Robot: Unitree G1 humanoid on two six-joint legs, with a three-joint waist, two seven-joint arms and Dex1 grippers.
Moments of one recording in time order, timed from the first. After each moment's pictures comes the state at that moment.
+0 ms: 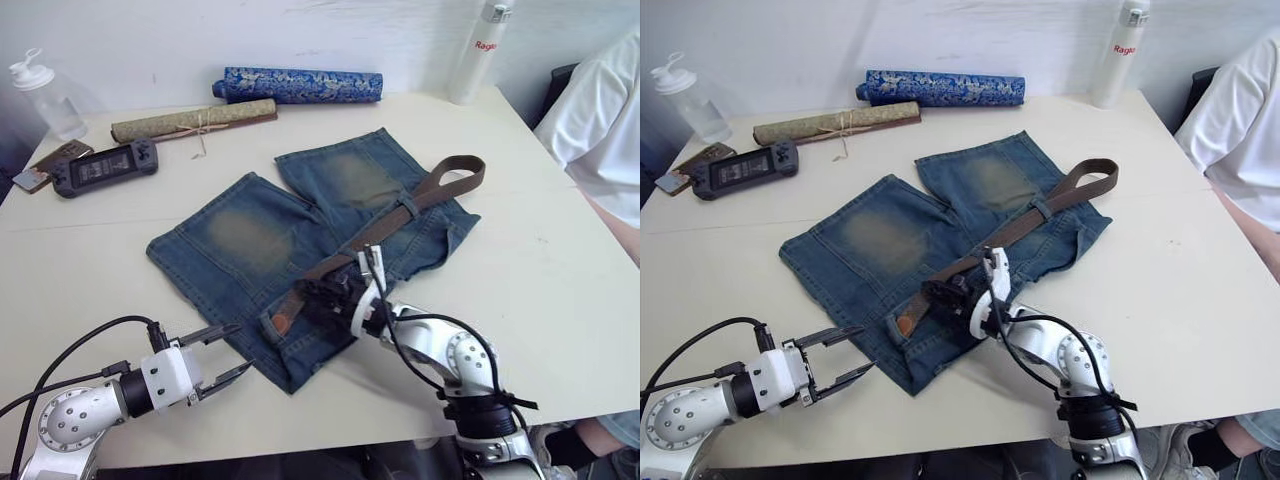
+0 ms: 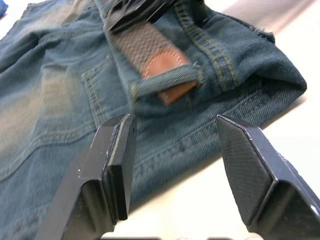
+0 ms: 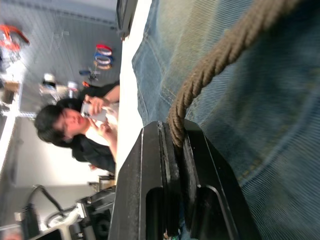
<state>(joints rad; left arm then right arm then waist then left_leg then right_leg) 0.35 0.64 0.22 -0.39 -0.22 -0.24 -0.84 -0.34 -0.09 0.12 -0.15 1.57 0.88 -0.29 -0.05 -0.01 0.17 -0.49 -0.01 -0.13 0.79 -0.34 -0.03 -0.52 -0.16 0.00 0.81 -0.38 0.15</state>
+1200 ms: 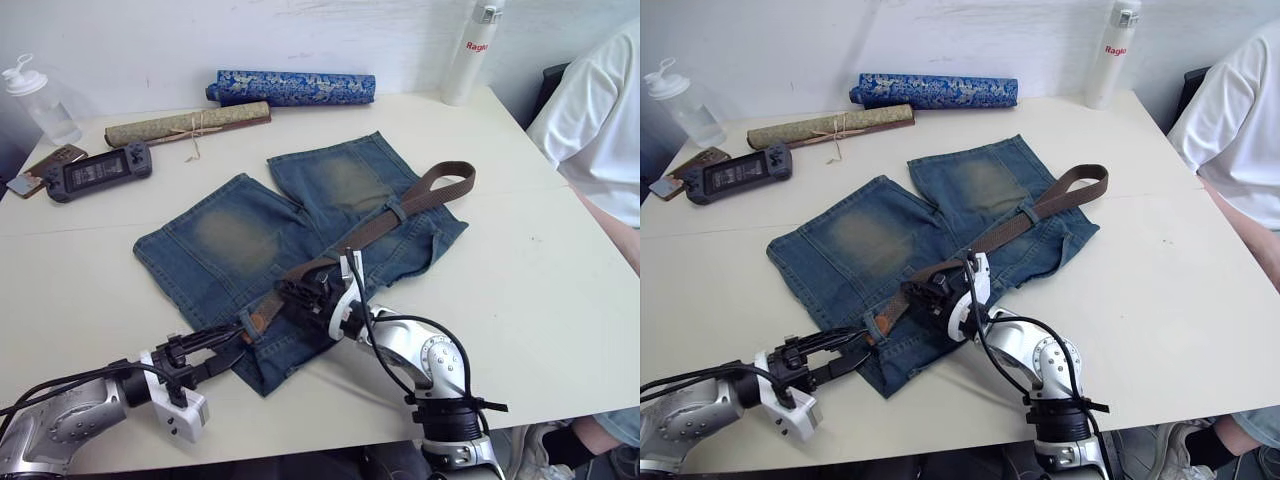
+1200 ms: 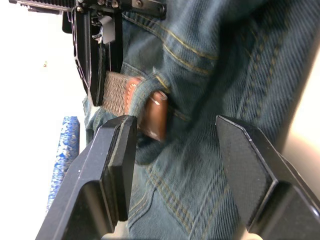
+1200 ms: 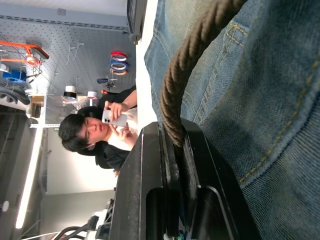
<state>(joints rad) 0.17 0.72 0.27 0.02 0.53 -1.15 -0.35 -0.31 0.10 0.04 -0.09 1.59 0.94 -0.36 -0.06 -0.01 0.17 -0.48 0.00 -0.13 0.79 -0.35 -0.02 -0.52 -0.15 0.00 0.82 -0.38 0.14</state>
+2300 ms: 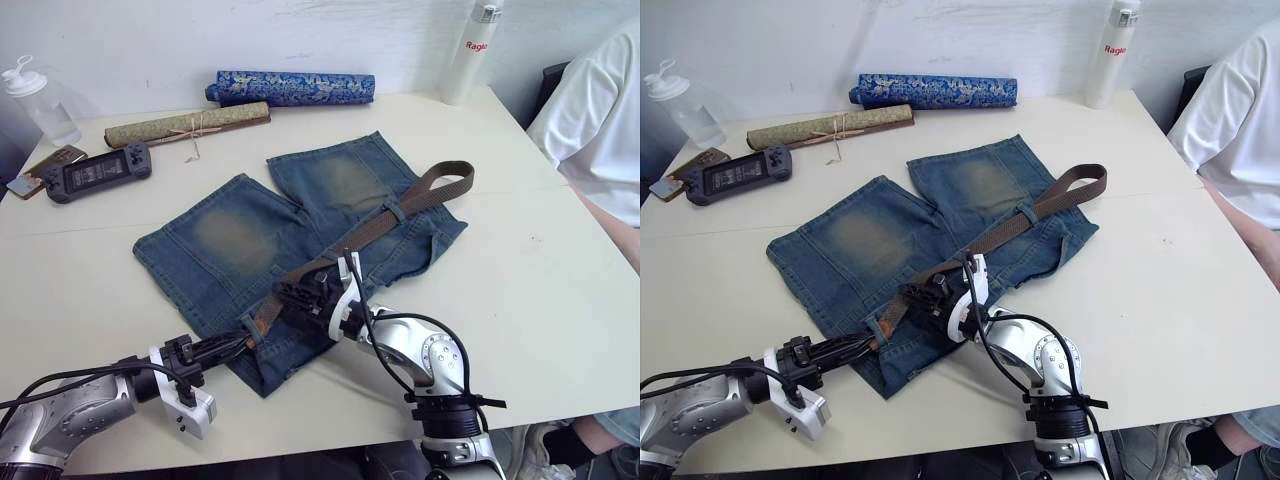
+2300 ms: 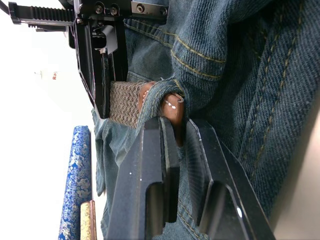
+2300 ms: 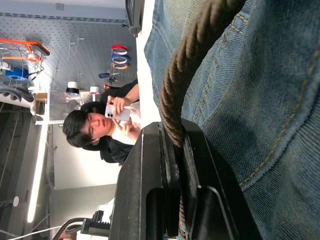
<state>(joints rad) 0.15 0.79 0.18 -0.03 0.61 -1.08 -0.21 -0.33 0.10 0.03 -0.07 1.61 0.96 -0.39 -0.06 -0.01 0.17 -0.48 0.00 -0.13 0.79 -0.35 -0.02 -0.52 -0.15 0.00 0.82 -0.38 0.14</state>
